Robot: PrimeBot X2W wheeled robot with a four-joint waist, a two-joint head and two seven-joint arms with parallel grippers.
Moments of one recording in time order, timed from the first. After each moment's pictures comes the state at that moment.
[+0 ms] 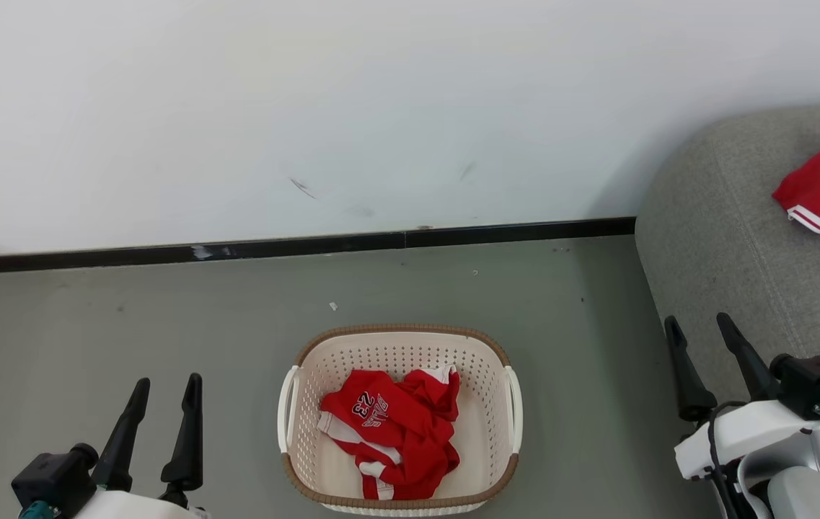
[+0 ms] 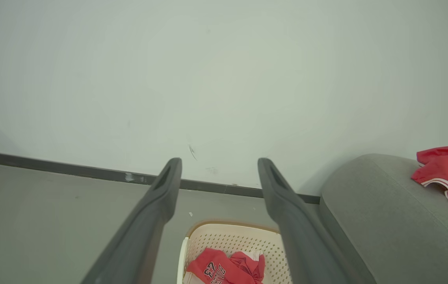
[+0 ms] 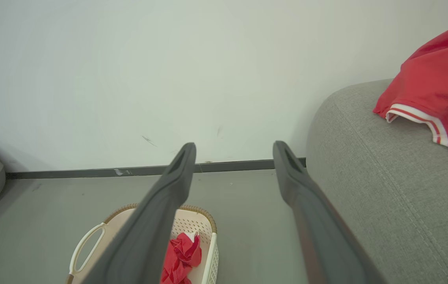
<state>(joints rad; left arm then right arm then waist) -0.02 0.10 -0.06 0.16 -0.52 -0.09 -0.25 -0.14 -0.04 -0.07 0.28 0.10 0.13 -0.26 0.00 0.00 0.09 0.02</state>
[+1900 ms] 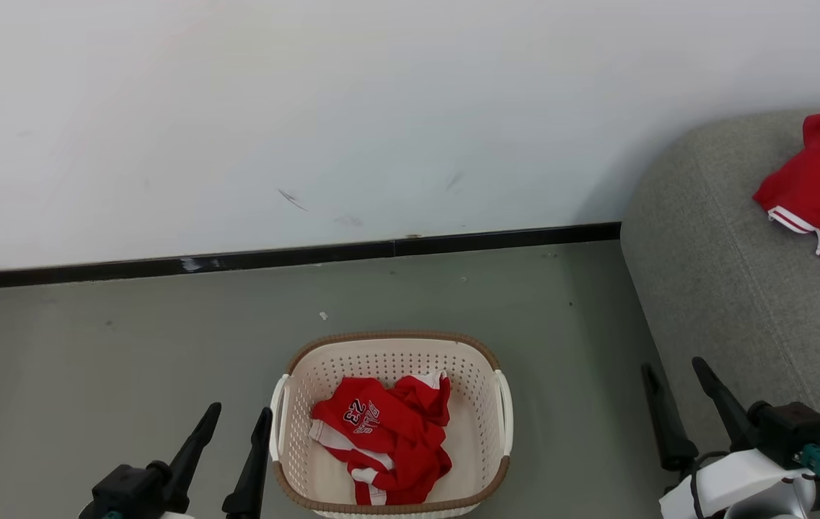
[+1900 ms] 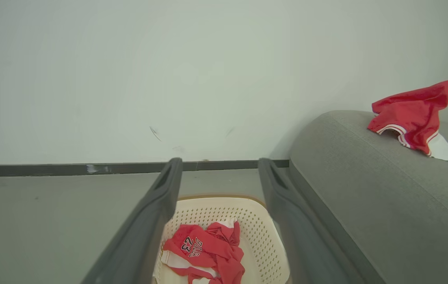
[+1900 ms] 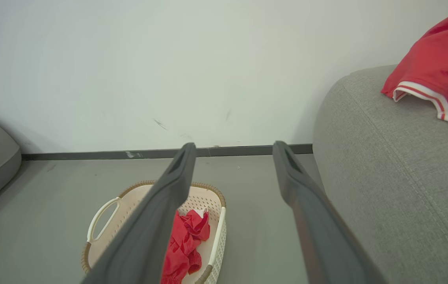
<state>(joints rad) 0.03 0.09 -0.17 0.15 -0.43 -0.12 -0.23 -0.01 -0.04 -0.01 0.19 0.10 0.13 -0.26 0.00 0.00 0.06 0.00</state>
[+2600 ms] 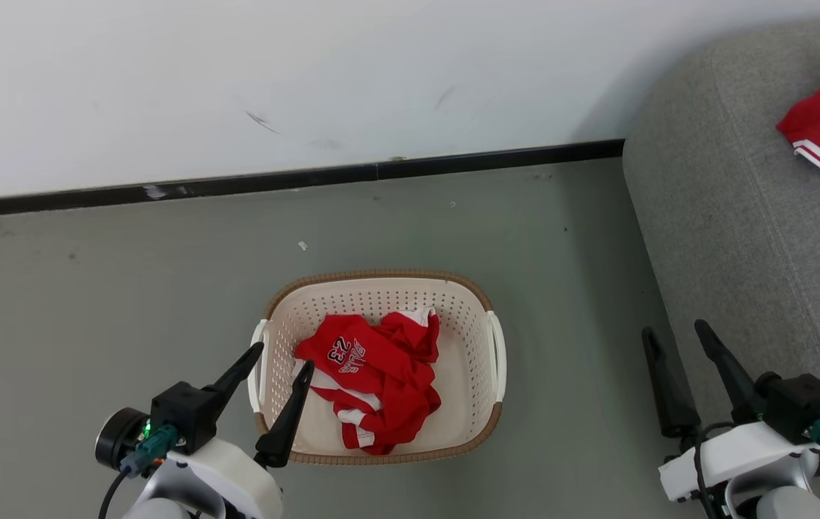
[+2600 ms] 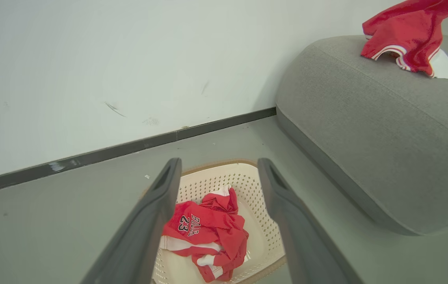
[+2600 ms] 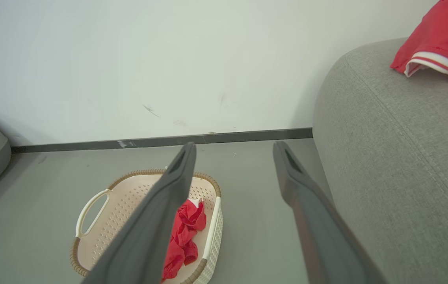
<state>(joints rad) -0.15 0.14 -0.29 0.16 -0.33 -0.13 -0.09 -0.04 -0.04 -0.01 0.13 0.11 0.13 -0.26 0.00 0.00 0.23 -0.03</state>
